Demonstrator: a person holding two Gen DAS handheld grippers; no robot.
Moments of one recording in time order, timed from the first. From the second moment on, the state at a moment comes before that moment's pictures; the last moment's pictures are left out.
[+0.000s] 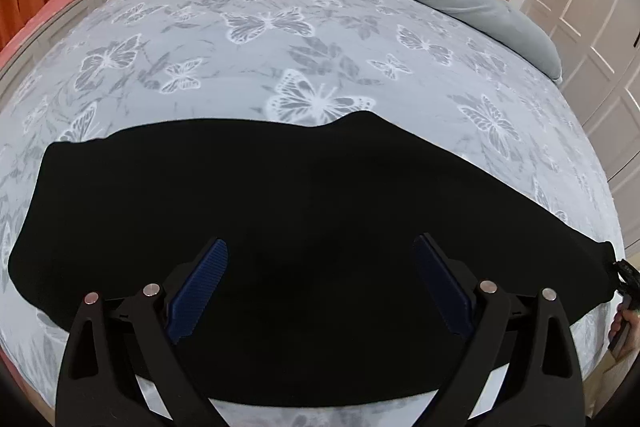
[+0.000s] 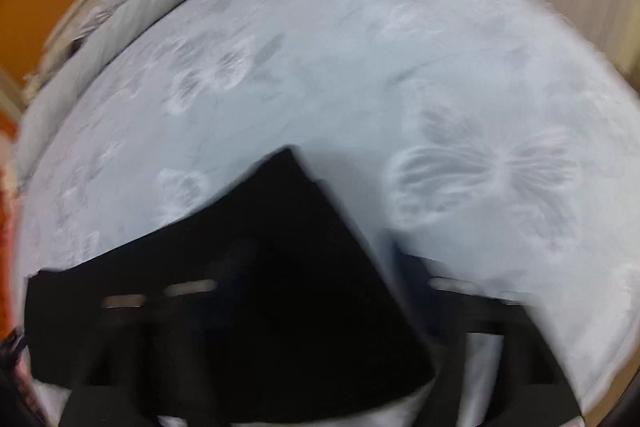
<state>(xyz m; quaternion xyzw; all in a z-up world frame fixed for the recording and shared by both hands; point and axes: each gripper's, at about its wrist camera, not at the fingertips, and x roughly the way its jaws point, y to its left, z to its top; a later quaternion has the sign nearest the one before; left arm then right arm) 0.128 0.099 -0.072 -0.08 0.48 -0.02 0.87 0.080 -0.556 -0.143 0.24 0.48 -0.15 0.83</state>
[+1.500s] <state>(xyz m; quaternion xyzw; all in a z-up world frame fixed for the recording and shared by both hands) 0.068 0.041 -0.060 -0.02 0.44 -0.18 0.88 0.084 -0.365 -0.152 0.30 0.56 0.08 0.77</state>
